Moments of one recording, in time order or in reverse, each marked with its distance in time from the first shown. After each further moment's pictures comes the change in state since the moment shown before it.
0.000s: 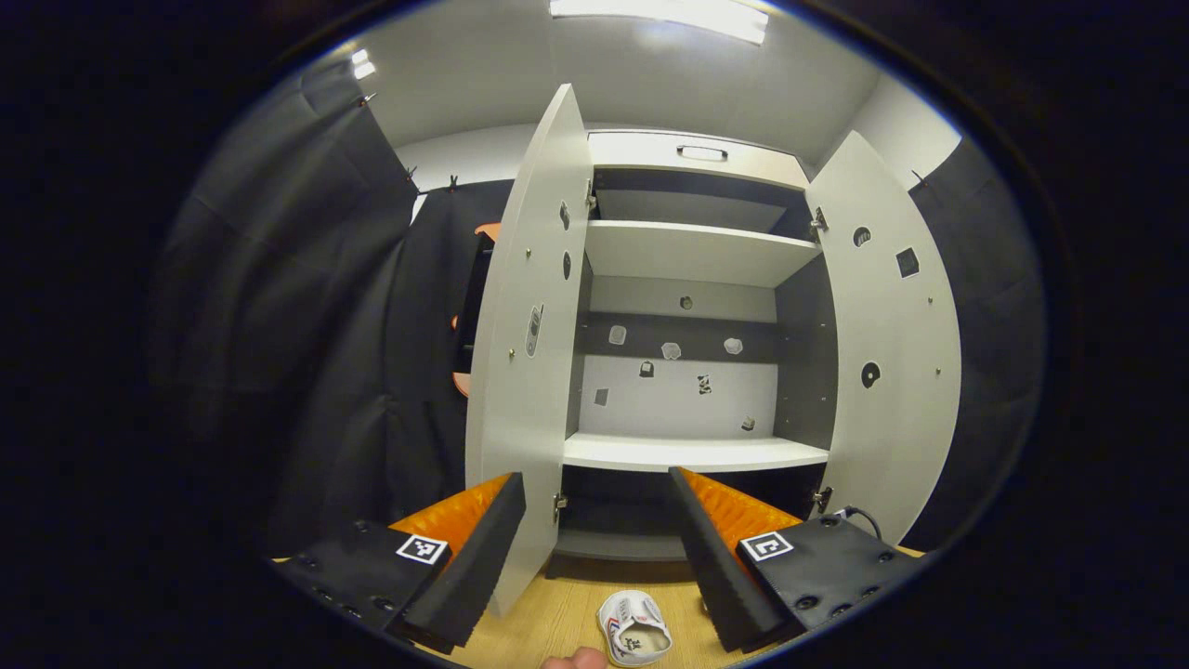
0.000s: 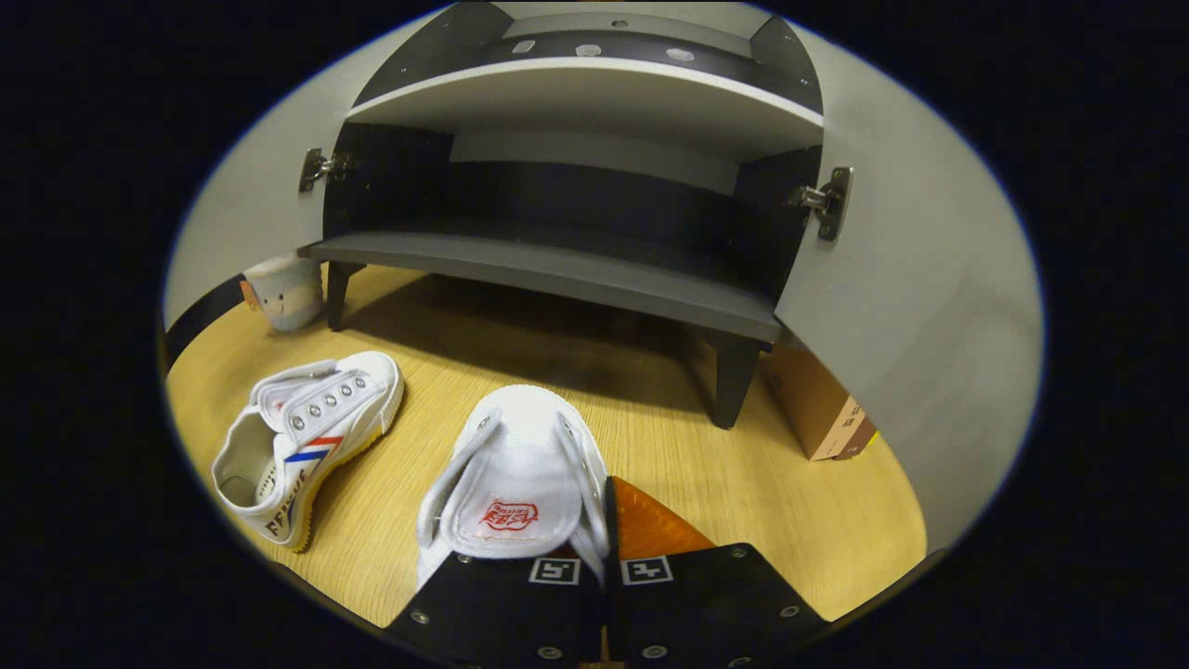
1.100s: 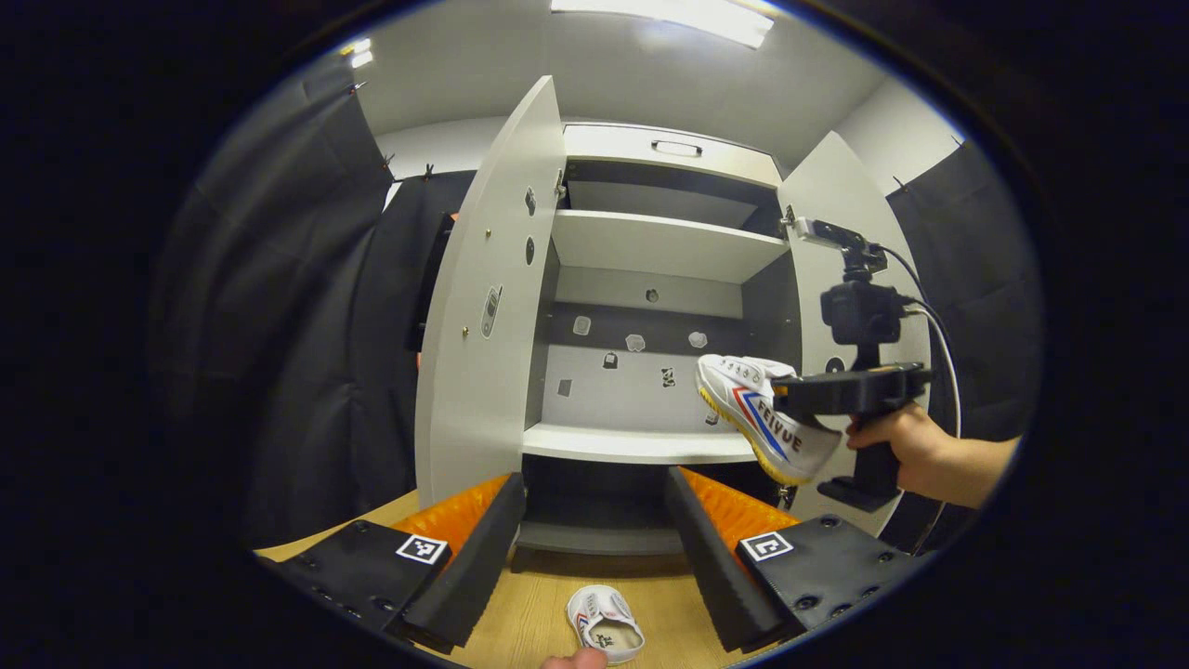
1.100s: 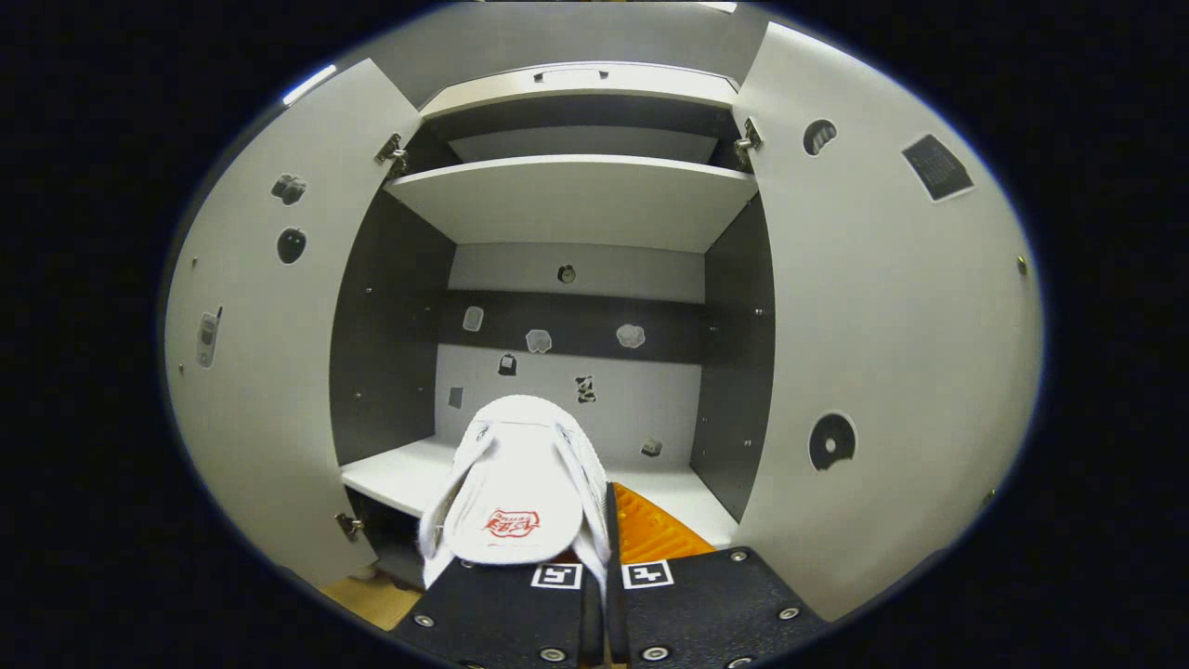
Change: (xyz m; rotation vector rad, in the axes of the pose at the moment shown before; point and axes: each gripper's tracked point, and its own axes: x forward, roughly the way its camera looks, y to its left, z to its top) left arm -0.003 -0.024 -0.014 -0.029 0.016 -0.085; right arm -0.128 -0.040 0.409 0.061 -0.561 -0.102
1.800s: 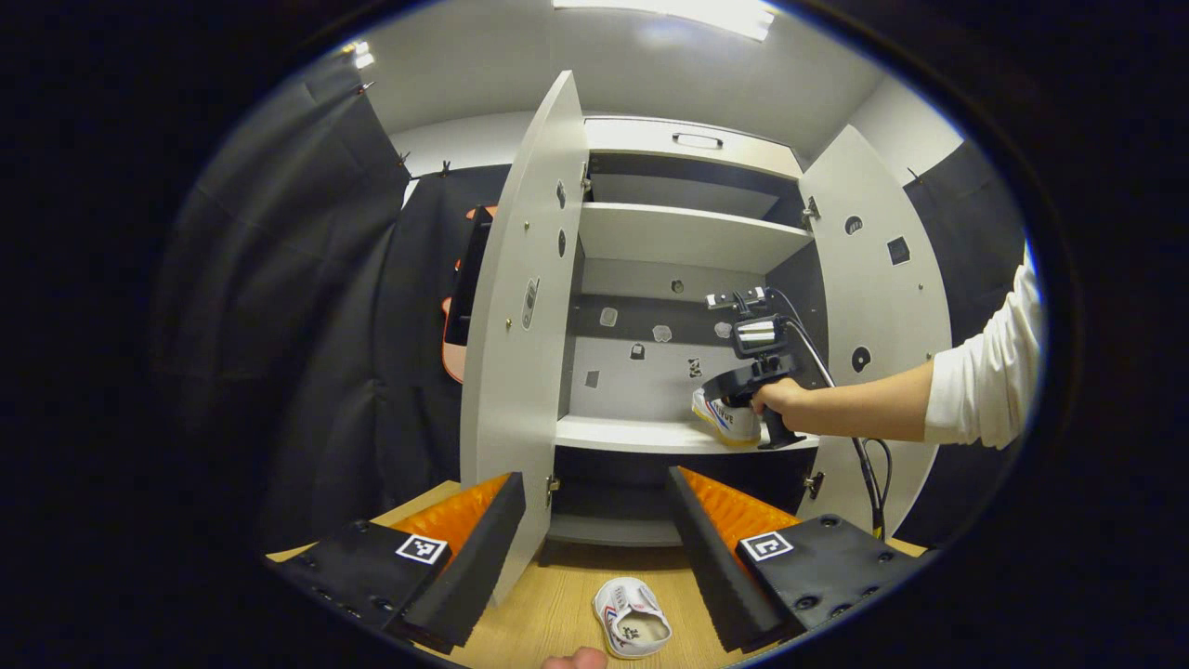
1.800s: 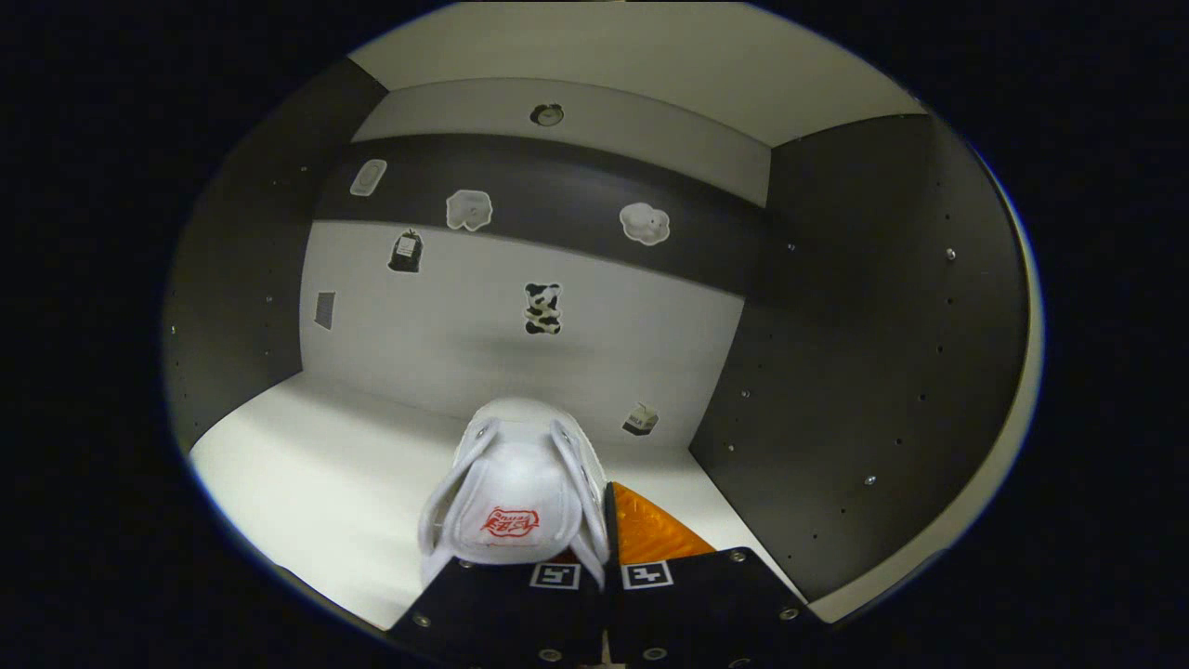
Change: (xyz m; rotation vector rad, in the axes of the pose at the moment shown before) left arm -0.008 0.032 -0.006 0.011 0.031 0.069; right arm 0.186 0.002 -0.099 -0.073 0.382 -0.139
